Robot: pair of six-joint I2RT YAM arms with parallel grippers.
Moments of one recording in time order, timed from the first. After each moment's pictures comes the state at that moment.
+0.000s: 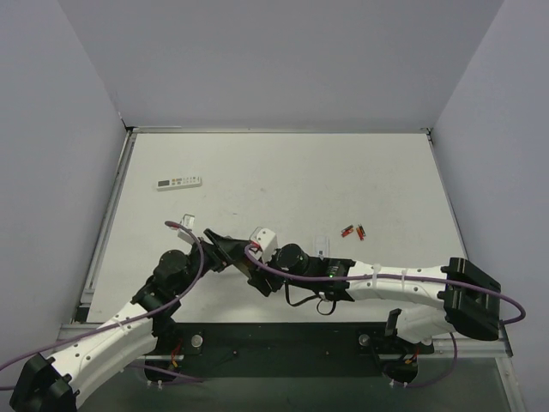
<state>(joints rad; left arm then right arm) -0.64 0.63 0.17 0.33 0.09 -1.15 1.20 1.34 0.70 0.11 0.08 0.18</state>
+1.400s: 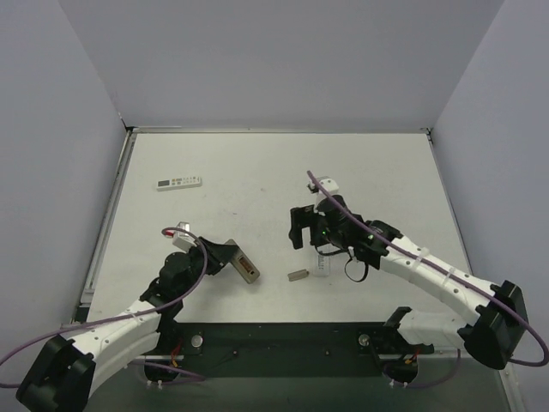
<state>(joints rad) -0.59 0.74 0.04 0.47 -0.06 -1.12 0.86 1.20 0.89 -0.37 0.17 0.40</state>
